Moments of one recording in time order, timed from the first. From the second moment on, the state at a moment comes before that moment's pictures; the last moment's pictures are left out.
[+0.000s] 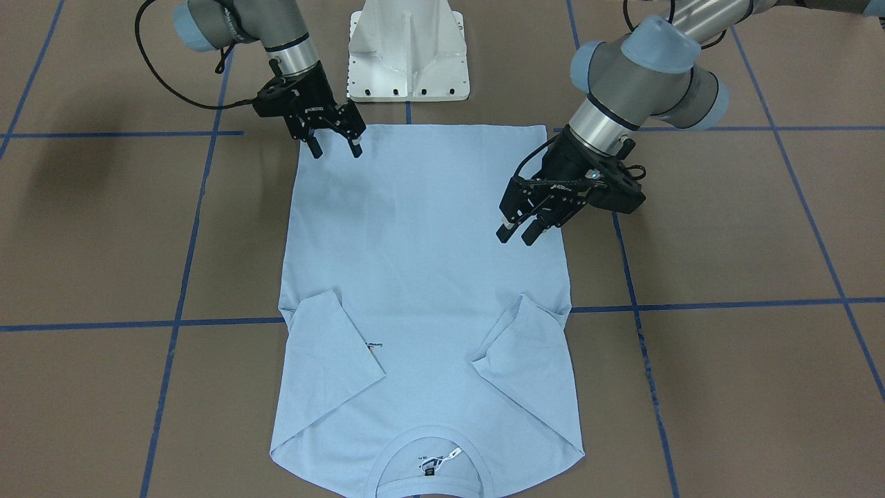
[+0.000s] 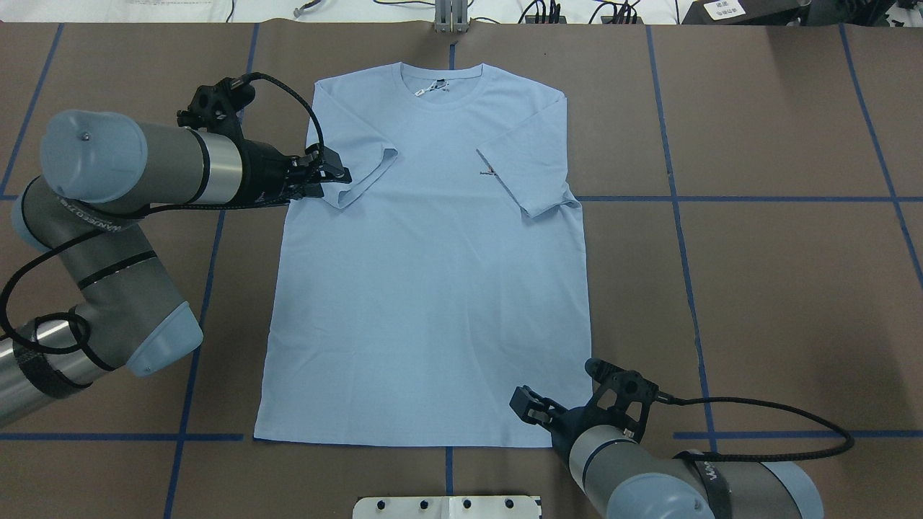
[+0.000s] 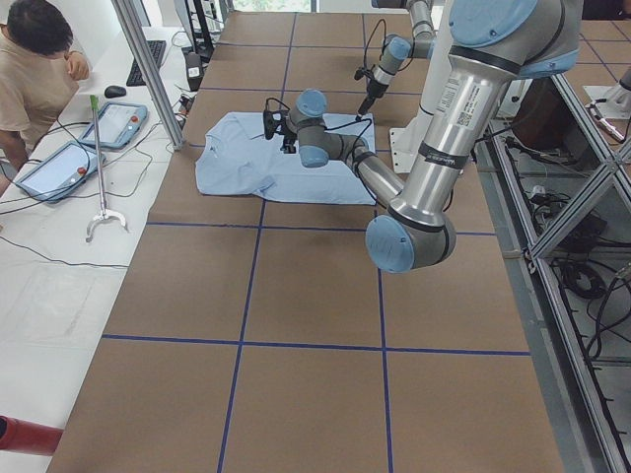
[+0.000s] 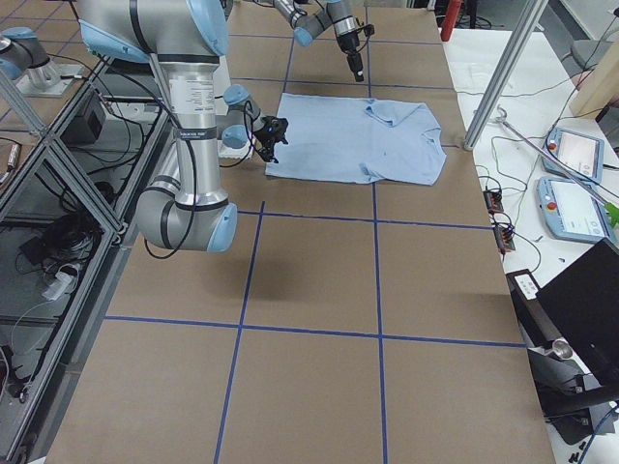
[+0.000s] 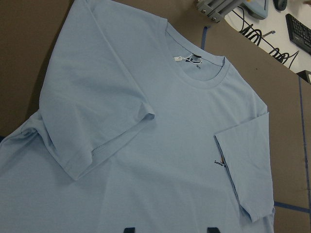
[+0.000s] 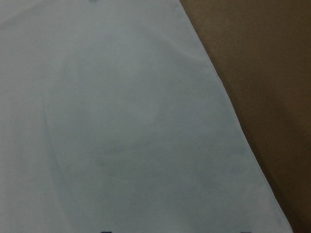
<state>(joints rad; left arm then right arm) -0.71 -1.98 -1.75 -2.30 -1.86 -1.54 0.01 -1.36 2.06 -1.38 1.16 1.97</state>
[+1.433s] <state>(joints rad) -0.70 -1.99 -1.74 -2.30 -1.85 -1.54 -0.04 -1.42 2.08 -1.54 1.22 2.03</state>
